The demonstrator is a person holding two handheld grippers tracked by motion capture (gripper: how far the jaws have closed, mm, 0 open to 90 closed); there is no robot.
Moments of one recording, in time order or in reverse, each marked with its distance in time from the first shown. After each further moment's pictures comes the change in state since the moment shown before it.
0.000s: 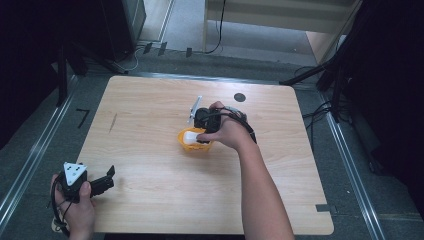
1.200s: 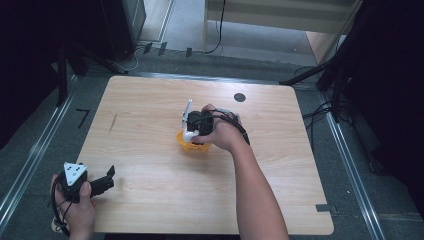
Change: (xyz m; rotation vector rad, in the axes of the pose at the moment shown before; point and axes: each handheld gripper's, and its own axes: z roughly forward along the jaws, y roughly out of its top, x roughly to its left) left arm 0.000 0.000 -0.001 0.002 0.000 0.003; right arm 0.007 0.018 0.015 0.047 0.003 -0.062
